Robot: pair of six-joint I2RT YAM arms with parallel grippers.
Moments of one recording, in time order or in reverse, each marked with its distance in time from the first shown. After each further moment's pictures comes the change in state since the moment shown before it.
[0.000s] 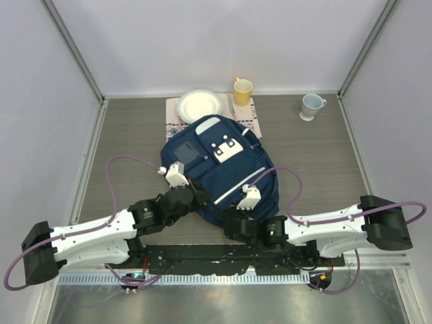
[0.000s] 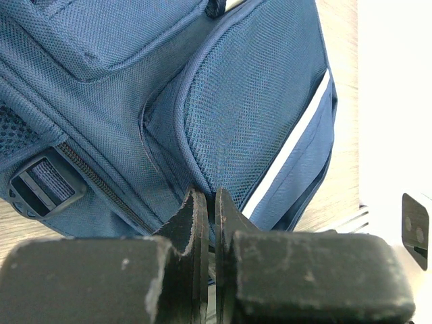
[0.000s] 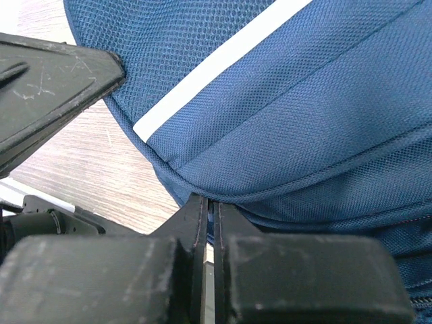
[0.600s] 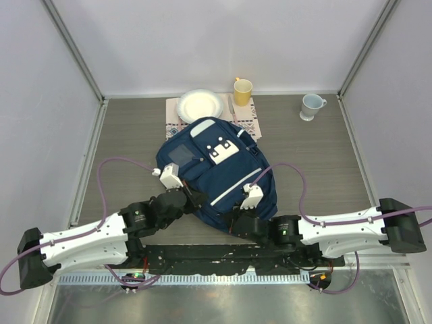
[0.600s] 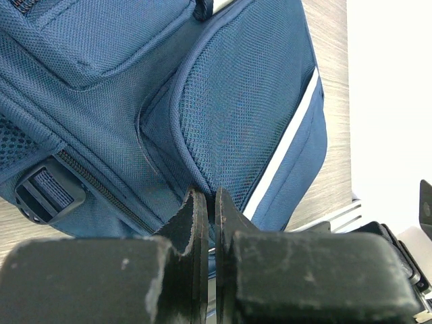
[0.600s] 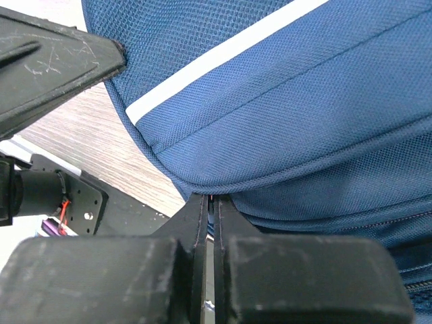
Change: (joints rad) left arm -0.009 -0.115 0.000 -0.088 -0.017 -0.002; right arm 0.005 -0.167 -0.032 -0.028 -0.082 -0.167
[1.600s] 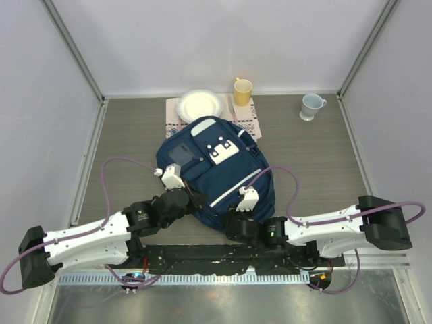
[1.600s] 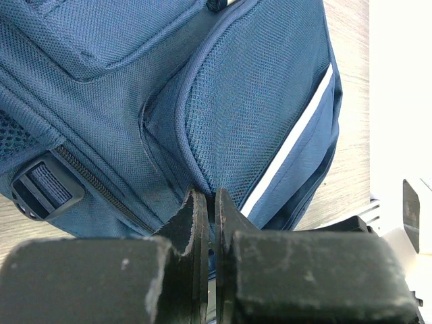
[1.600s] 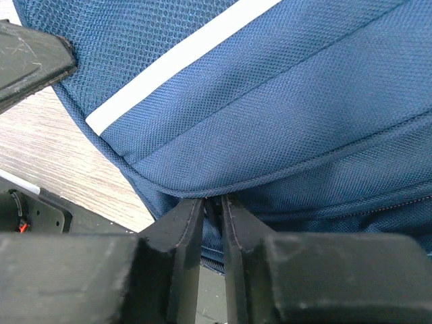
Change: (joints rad) left arm 0.002 0.035 -0.010 0.001 0.014 0.009; right arm -0.003 0.152 -0.002 0.041 0.047 0.060
